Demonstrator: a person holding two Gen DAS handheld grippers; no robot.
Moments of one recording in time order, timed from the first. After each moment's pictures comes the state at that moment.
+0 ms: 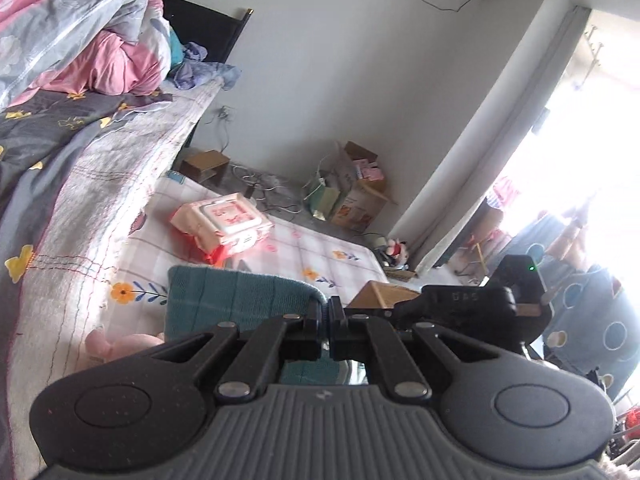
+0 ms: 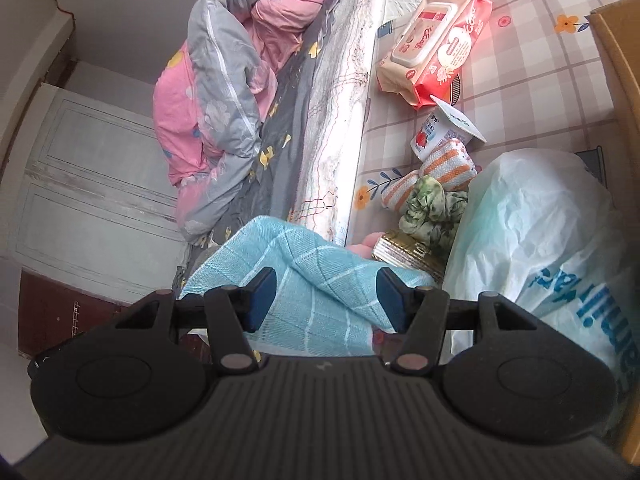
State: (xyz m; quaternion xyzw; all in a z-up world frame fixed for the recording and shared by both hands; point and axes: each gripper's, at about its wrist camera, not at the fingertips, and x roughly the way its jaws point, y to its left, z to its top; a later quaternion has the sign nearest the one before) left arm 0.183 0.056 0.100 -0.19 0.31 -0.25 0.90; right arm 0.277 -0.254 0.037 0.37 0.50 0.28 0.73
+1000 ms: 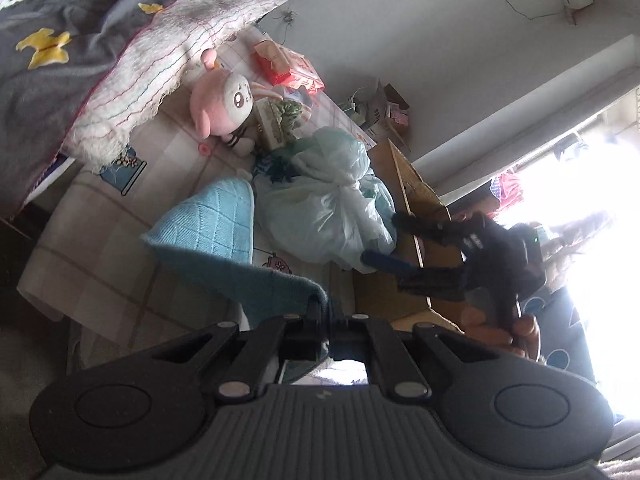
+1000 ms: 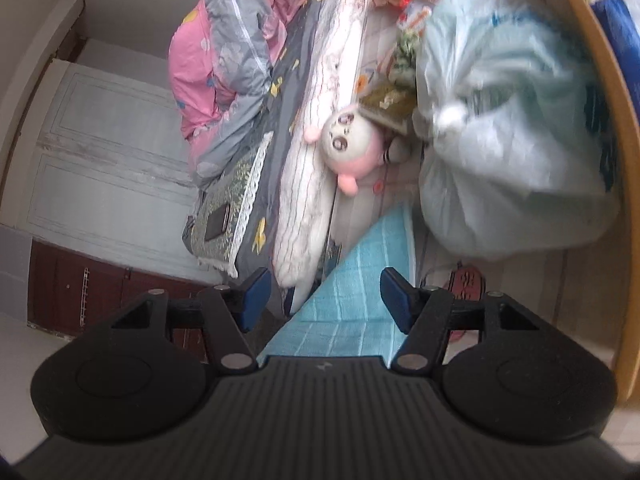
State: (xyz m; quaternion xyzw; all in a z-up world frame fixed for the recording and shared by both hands) left arm -0.022 0.120 -0.009 -0.34 0.43 -0.21 0.81; right arm 0.096 -0.247 0.005 0.37 0.53 0.31 0.70
